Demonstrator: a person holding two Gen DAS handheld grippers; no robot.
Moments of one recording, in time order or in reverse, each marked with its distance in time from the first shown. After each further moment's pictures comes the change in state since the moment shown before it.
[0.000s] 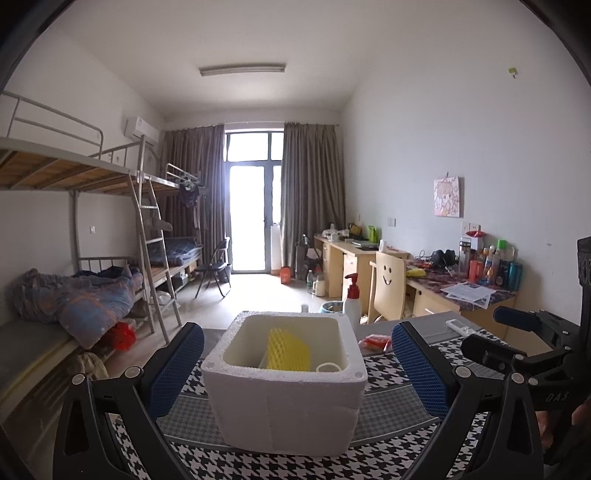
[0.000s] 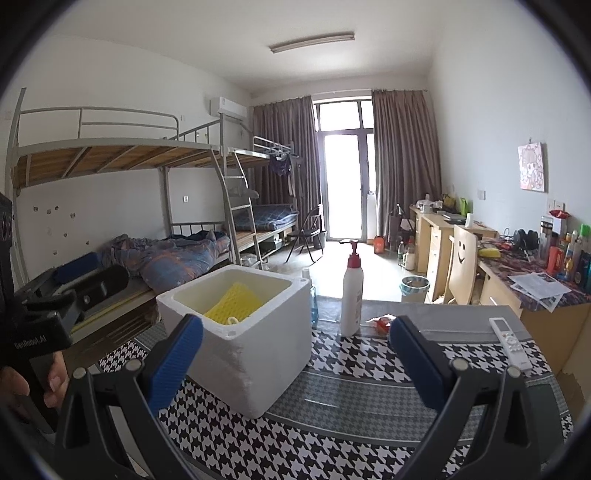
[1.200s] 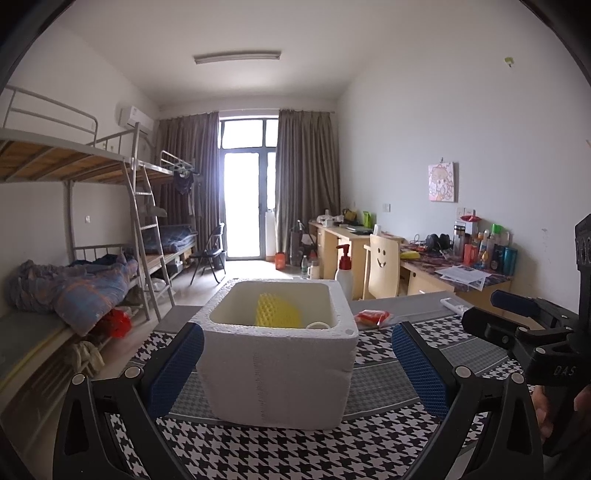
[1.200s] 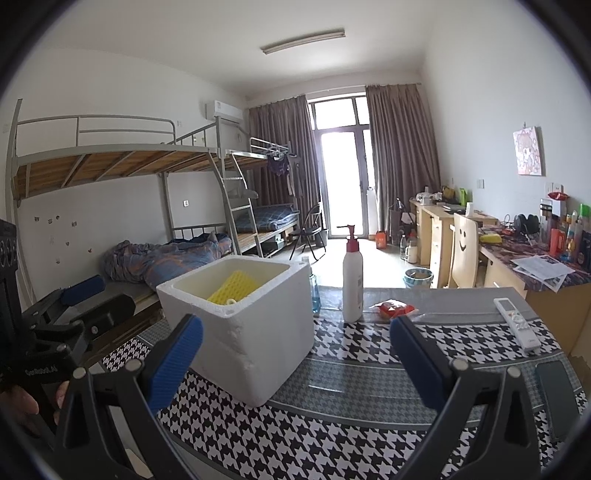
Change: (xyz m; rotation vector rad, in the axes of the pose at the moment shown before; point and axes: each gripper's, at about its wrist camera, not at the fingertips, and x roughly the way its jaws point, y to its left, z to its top) left arm -0.003 -0.002 -0.026 0.007 0.052 -0.021; right arm -0.003 -0.006 -0.020 0.043 0.004 0.014
